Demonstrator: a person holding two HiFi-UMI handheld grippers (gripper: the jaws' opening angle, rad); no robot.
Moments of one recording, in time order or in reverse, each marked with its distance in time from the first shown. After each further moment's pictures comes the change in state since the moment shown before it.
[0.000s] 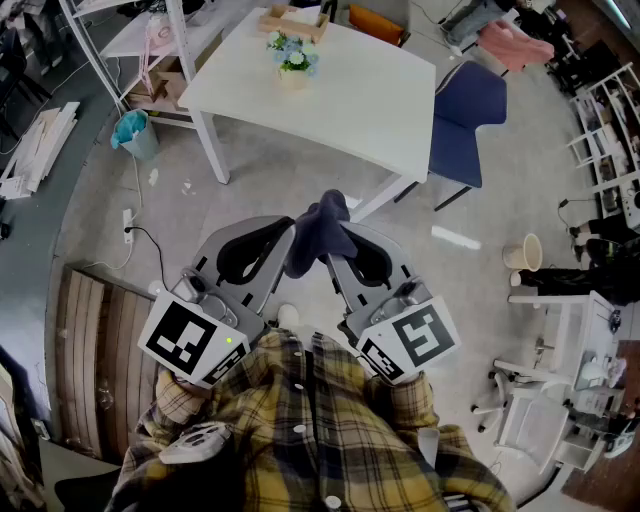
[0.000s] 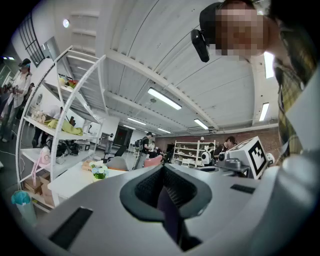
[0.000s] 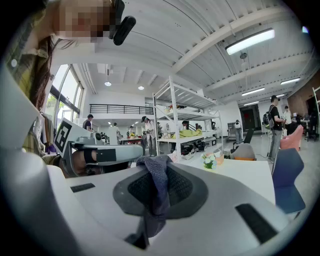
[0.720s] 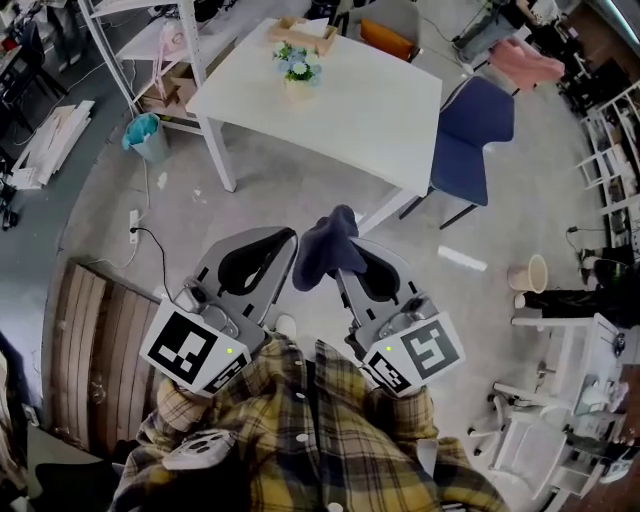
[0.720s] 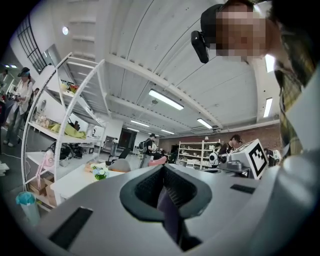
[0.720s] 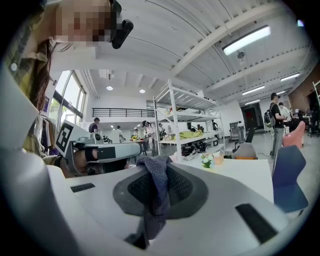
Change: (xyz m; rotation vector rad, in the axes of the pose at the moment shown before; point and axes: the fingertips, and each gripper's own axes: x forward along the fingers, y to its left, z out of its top) left arm 0.016 -0.027 -0.005 0.031 -0.021 0.063; right arm -0.035 -0.026 -0.008 0.017 -0.033 0.037
